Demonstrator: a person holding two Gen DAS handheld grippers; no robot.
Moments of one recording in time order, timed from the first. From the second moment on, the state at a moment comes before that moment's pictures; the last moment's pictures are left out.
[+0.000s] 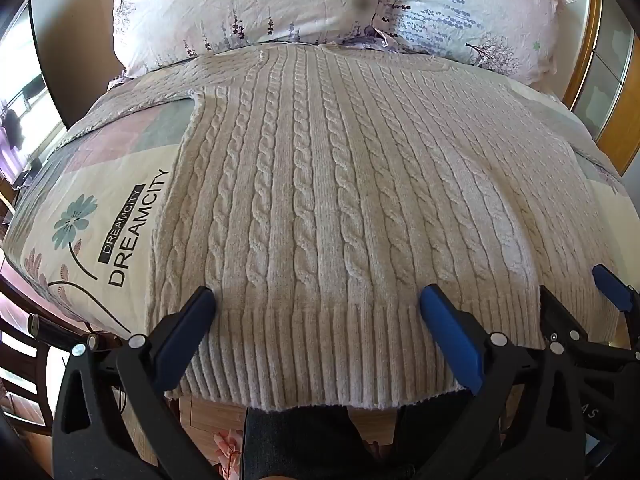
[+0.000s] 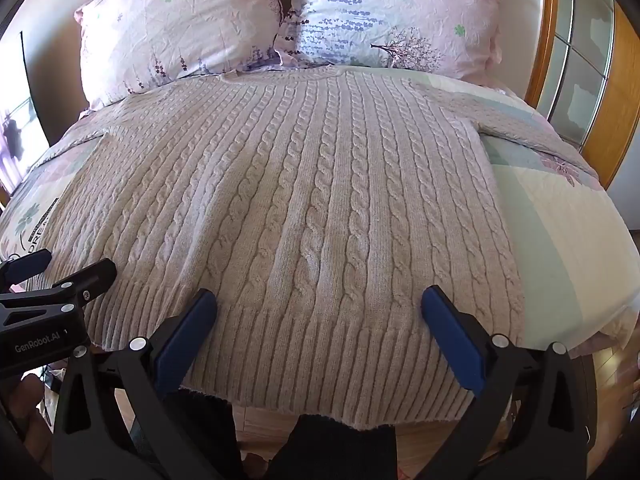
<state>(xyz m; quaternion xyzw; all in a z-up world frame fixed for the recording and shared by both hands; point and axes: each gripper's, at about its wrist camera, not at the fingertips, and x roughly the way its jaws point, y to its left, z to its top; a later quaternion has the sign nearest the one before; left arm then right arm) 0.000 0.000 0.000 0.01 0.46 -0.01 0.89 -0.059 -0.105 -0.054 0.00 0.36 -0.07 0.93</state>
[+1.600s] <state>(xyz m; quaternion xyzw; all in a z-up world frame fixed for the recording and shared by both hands) 0.000 0.000 0.000 0.01 0.46 -0.01 0.89 -0.060 -0.106 -0.054 0.00 0.36 -0.07 0.93</state>
